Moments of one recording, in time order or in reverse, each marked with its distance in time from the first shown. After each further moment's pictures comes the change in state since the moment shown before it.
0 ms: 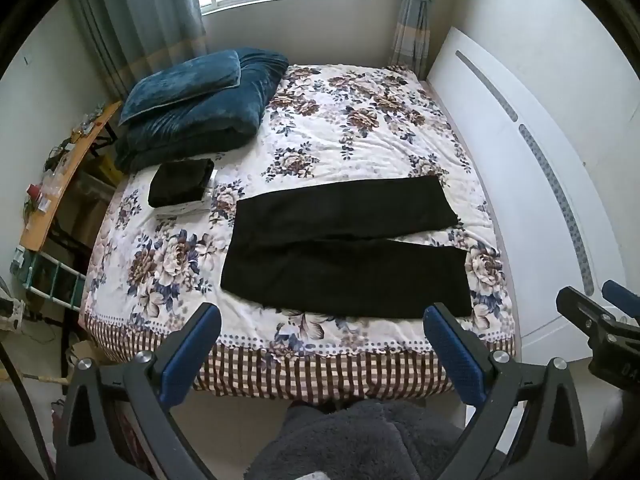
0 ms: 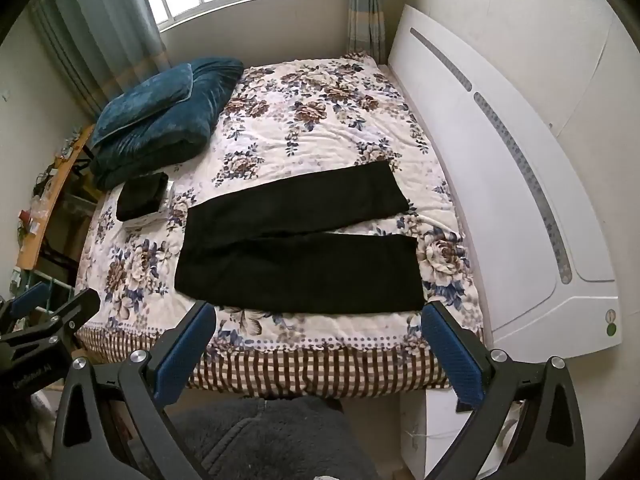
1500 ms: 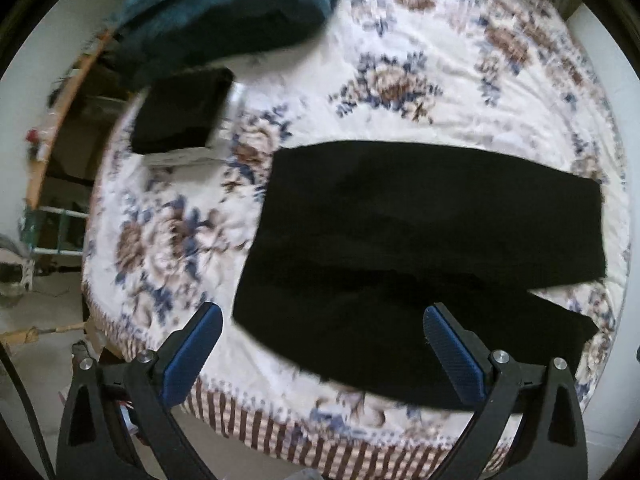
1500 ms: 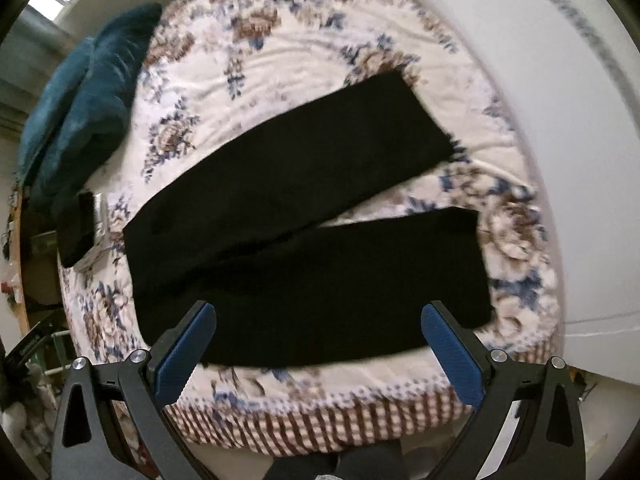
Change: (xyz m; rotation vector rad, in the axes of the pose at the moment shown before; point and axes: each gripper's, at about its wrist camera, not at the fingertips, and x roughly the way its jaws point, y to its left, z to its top) left arm 0.449 0.117 0.149 -0.168 0.414 0.237; right arm 0.462 -0.022 0.173 0.222 0.387 0.030
